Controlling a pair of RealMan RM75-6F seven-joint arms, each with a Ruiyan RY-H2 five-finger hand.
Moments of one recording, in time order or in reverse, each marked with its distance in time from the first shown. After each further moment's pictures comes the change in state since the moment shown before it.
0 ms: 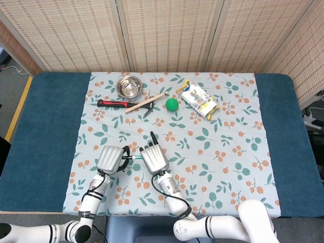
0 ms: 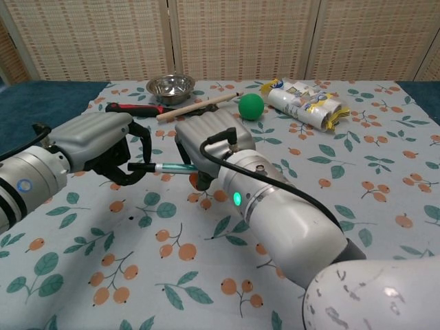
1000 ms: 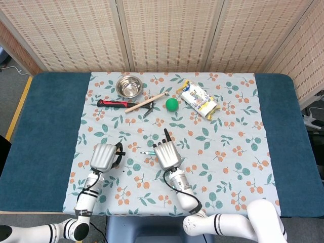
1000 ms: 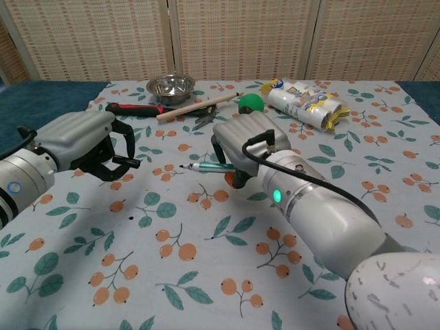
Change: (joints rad) left arm 0.027 -0.026 0.009 0.135 0.043 0.021 -0.087; right arm -0.061 0.072 -0.052 0.033 0.000 -0.001 0.044
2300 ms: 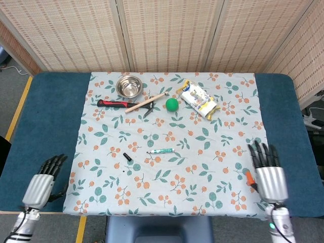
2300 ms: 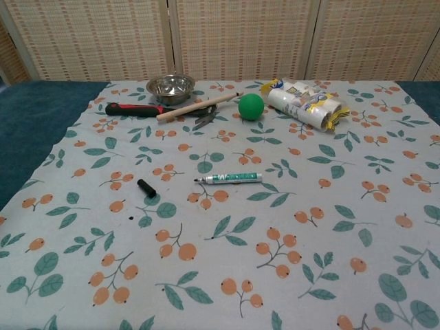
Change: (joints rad) left arm 0.391 0.481 0.307 -0.137 0.386 0.360 -0.549; right arm -0.645 0.683 -0.413 -0.353 -0.458 0.624 0.566
